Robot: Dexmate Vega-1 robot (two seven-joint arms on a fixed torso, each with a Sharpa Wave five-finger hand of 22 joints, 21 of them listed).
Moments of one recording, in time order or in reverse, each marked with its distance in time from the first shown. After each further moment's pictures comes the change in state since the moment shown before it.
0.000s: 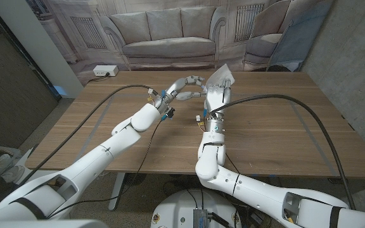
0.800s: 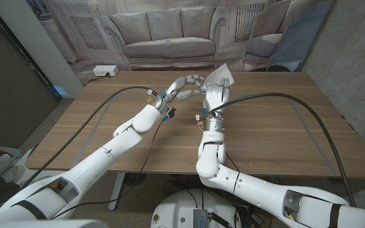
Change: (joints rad) left arm 0.024 -0.012 -0.016 -0.019 -0.009 -0.004 0.037; left_hand 0.026 0.017 0.024 0.020 -0.028 0.129 0.066 -0.054 -0.087 0.060 -0.027 0.046 -0.007 0.073 0.001 -0.035 0.010 0.018 -0.008 0.066 0.000; right arm 0.017 -0.012 -0.015 -0.004 0.036 0.016 -0.021; right_hand -0.001 -0.001 0.000 0.000 0.000 0.001 0.002 0.002 -0.005 0.001 0.002 0.000 0.002 0.000 0.000 0.000 0.000 0.000 0.000 0.005 0.000
